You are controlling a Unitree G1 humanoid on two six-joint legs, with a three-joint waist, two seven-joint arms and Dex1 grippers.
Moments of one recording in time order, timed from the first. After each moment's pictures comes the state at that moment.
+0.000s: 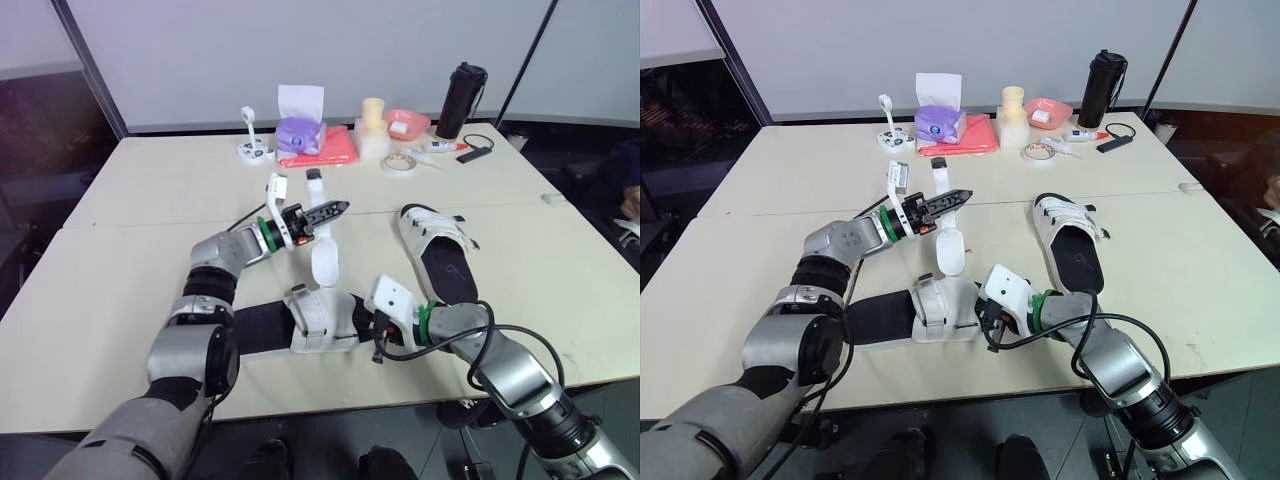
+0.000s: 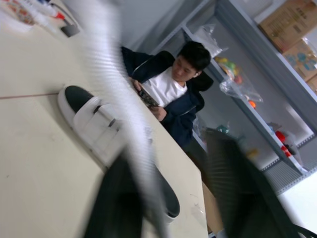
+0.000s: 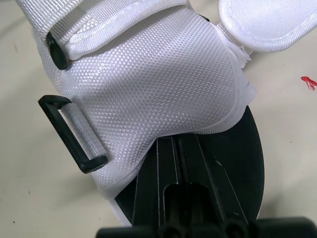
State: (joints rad) left arm -1.07 0.16 0.25 0.84 -0.55 0.73 -0.99; right arm -0.34 -0.61 0.34 -0.35 0.10 0.63 0.79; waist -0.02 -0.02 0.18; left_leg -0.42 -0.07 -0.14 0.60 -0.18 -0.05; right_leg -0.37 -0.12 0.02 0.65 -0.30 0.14
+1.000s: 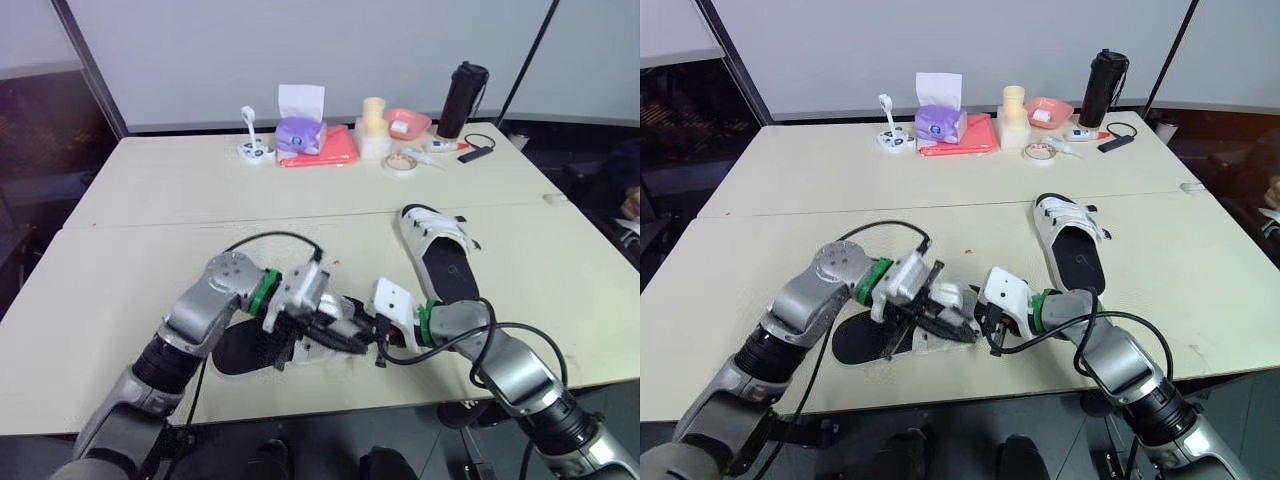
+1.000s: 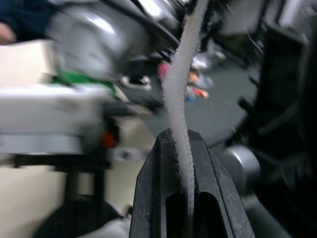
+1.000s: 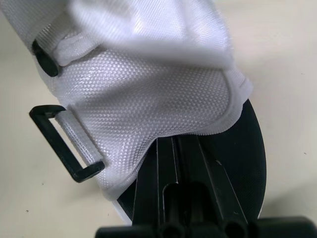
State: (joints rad) left arm -0.60 0.46 -0.38 -0.11 -0.35 0.23 -1.53; right arm -0.36 -0.64 0.35 -0.32 0.10 0.58 0.88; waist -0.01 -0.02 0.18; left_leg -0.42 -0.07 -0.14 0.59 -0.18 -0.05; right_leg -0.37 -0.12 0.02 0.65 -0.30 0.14
